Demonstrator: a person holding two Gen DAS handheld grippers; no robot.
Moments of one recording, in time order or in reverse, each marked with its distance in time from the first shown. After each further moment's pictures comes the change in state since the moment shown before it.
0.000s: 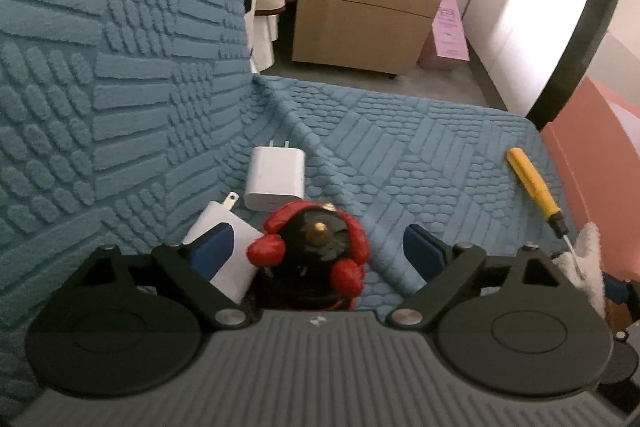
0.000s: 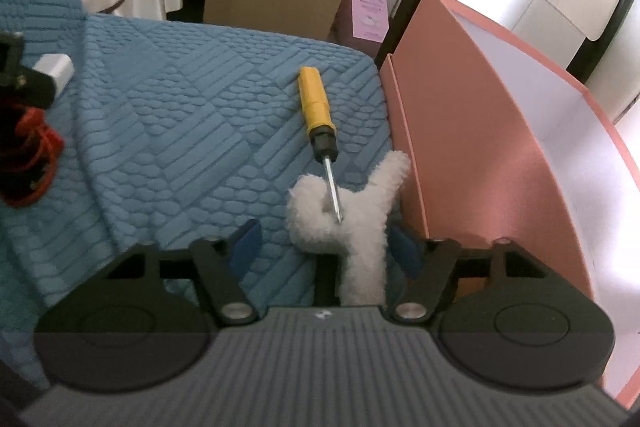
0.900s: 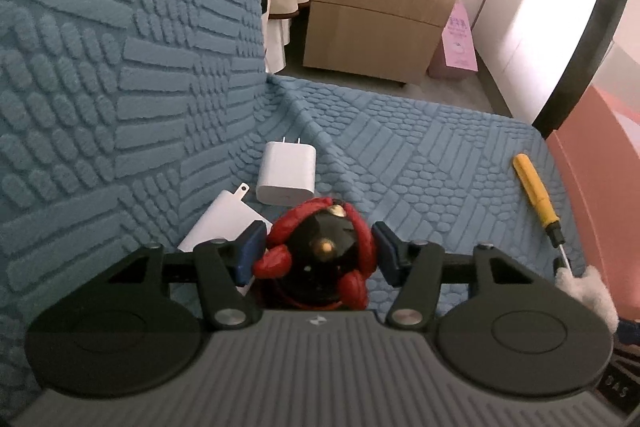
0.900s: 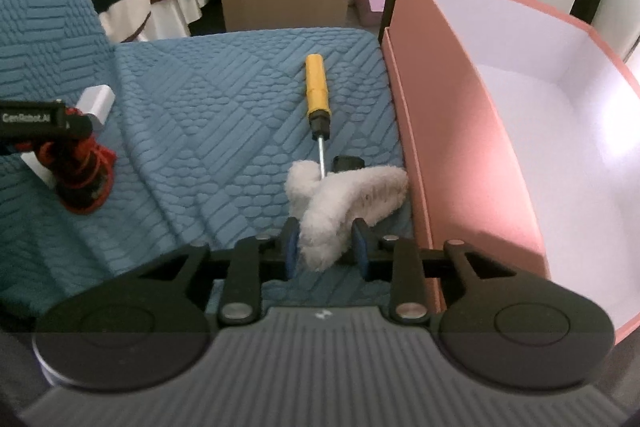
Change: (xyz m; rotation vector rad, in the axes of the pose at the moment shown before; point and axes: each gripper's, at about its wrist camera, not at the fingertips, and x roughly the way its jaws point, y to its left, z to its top) left arm -0.007 0.003 -0.010 -0.036 -0.027 0.009; right arm -0.037 -0.035 -0.009 0.155 0.065 0.189
